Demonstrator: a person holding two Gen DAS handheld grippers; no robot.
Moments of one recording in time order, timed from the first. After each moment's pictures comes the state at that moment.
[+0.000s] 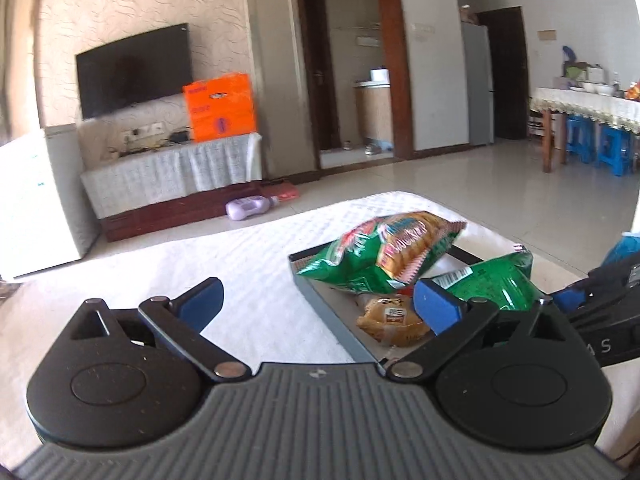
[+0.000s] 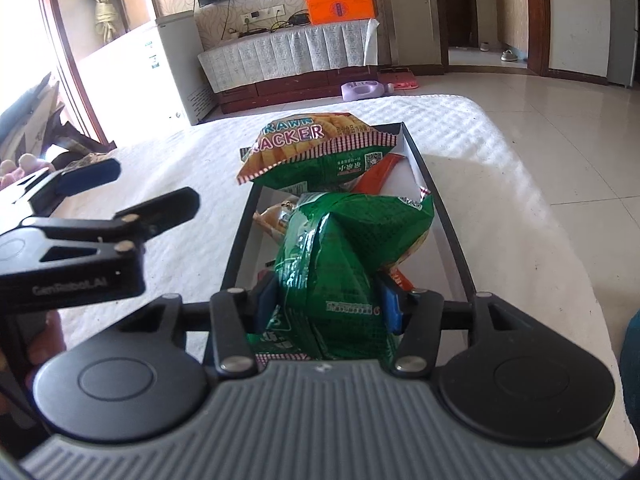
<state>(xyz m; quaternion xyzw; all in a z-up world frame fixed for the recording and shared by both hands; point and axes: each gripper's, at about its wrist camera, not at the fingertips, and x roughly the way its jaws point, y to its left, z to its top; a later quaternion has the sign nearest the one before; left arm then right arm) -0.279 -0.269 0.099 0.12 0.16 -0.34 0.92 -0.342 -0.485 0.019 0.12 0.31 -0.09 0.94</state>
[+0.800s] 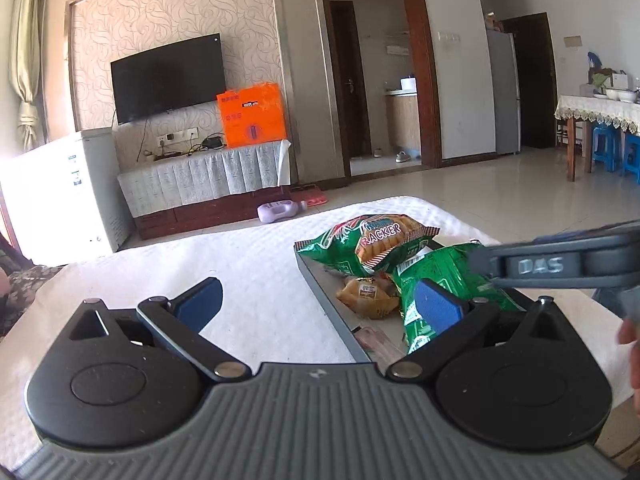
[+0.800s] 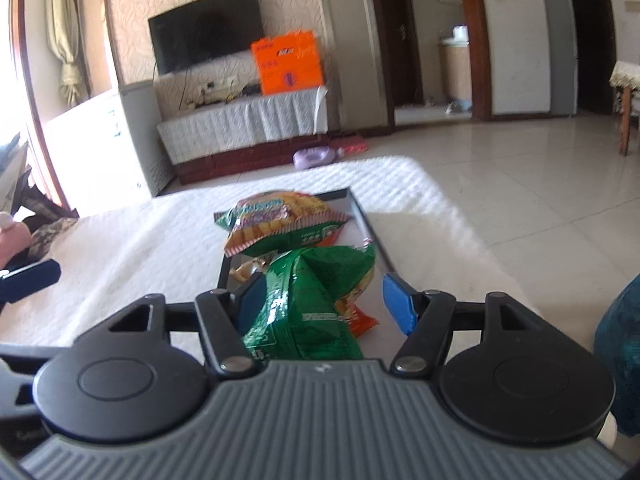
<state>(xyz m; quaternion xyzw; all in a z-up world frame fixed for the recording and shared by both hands) -0.366 -0.245 0.118 0.11 0.15 -0.30 0.93 -0.410 -0.463 0.043 0.10 0.18 -0.20 0.96</state>
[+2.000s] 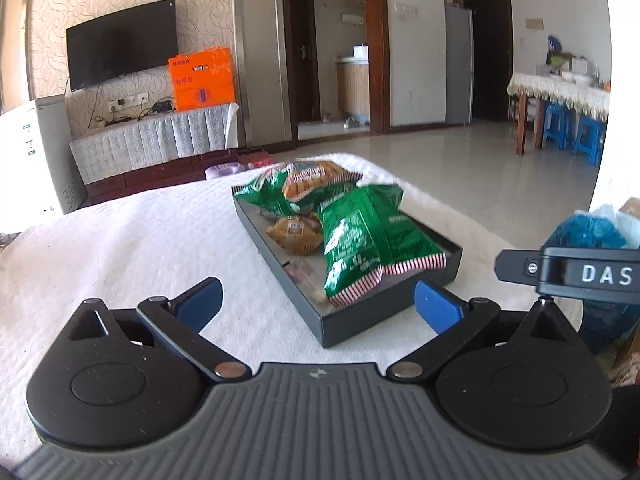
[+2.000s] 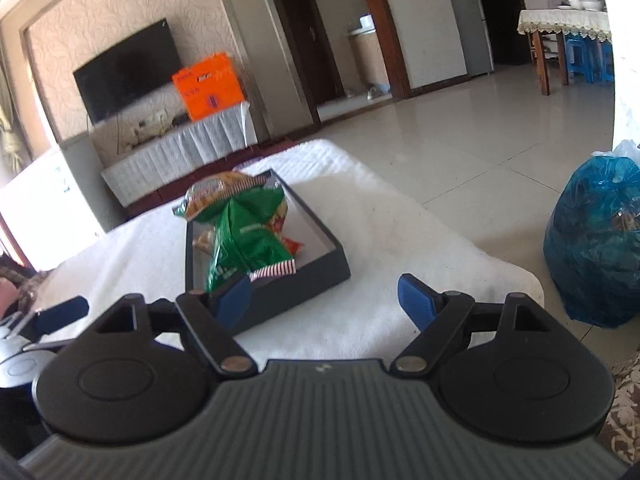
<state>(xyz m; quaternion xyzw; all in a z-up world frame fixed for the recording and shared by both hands) -0.421 -0.229 0.102 0.12 0.21 -0.37 0.89 -0.494 -0.445 0.016 0.20 0.19 -0.28 0.92</state>
